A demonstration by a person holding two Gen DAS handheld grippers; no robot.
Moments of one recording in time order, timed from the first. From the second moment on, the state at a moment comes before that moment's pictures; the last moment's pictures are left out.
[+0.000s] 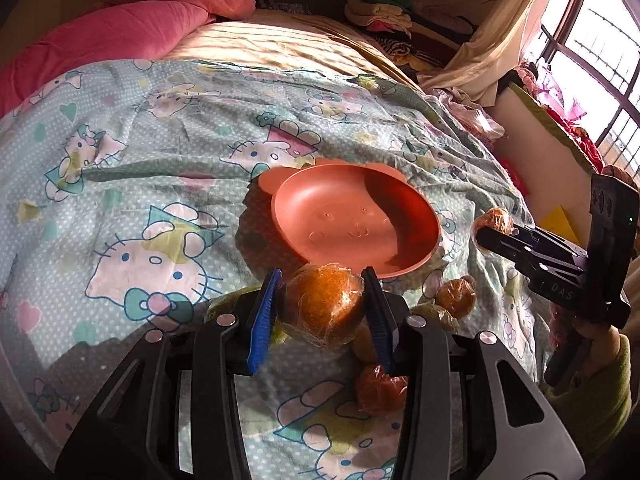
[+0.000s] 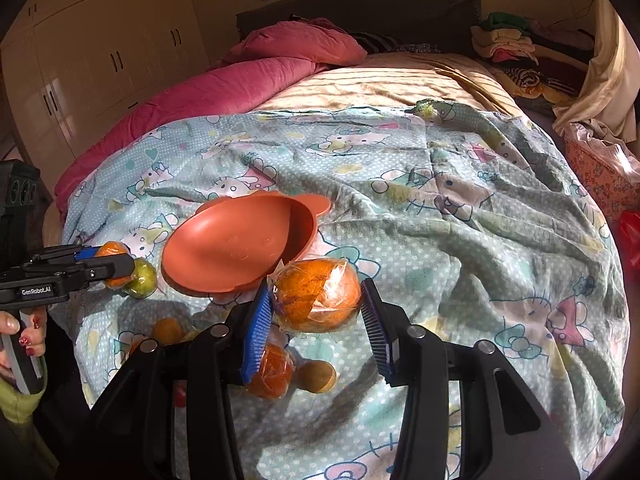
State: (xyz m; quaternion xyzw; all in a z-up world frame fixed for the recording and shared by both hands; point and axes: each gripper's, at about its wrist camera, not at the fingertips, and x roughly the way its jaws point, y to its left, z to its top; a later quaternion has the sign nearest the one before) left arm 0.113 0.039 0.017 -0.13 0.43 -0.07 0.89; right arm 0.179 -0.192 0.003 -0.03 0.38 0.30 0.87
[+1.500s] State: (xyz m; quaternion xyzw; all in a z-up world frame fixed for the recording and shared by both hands) left arm 0.207 0.026 -0.022 -0.11 0.46 -0.09 0.87; right arm 0.201 -0.114 -0.027 -0.13 0.40 0.38 0.82
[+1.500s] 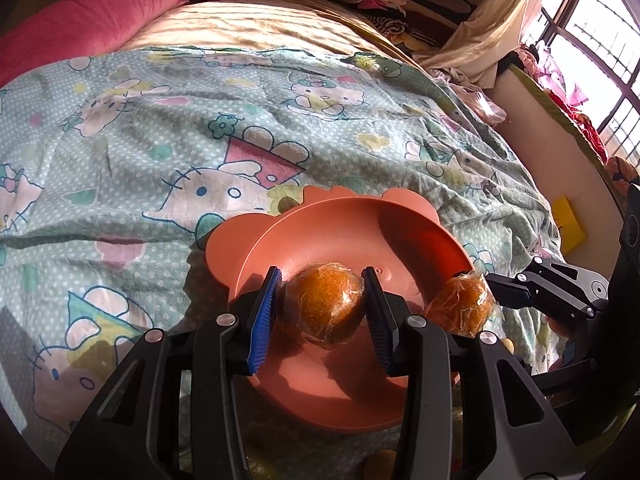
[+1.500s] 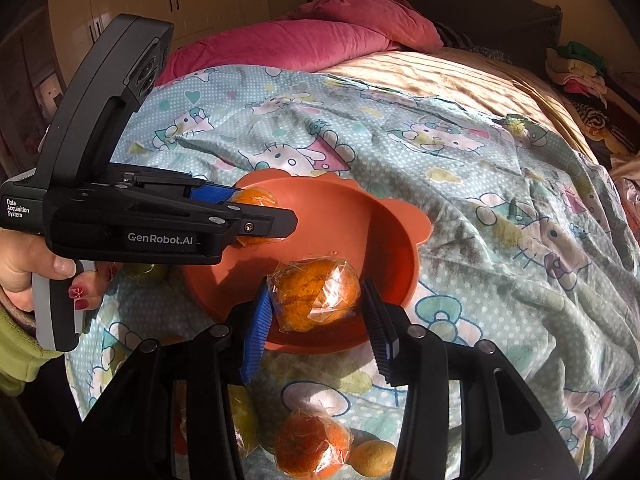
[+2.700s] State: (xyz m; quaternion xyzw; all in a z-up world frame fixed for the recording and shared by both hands) left arm 0.201 0.032 -0.010 -0.11 0.45 -0.08 0.88; right arm 0.195 -0.119 -0.019 -0.13 0.38 0.37 0.83
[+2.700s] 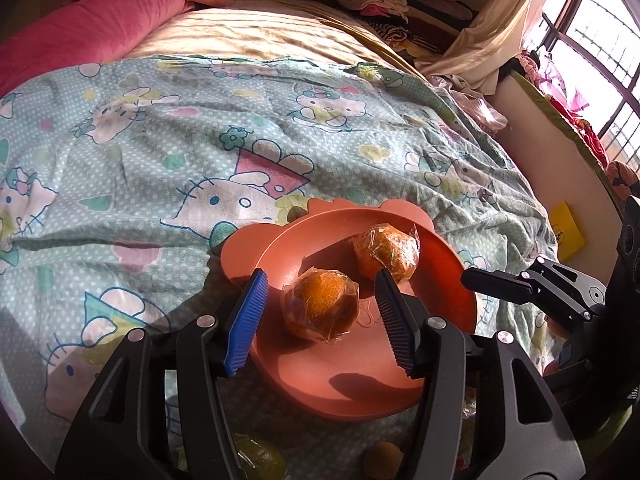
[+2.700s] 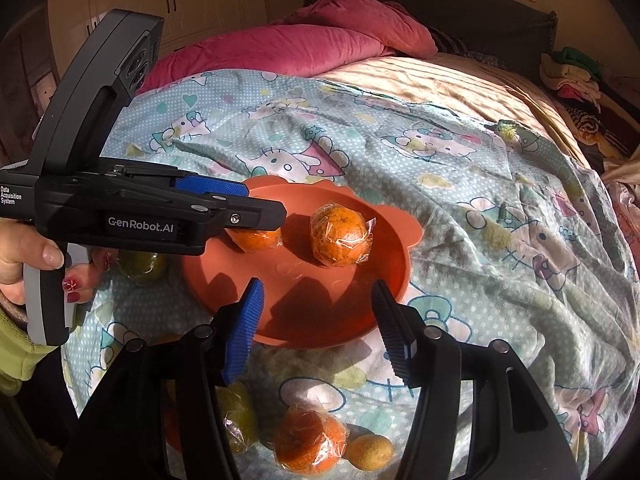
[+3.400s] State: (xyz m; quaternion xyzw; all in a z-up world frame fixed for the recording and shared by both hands) left arm 0.178 0.033 0.021 -0.09 0.42 -0.06 0.90; right arm 0.197 -0.143 -0.001 -0.11 0.37 0.35 0.86
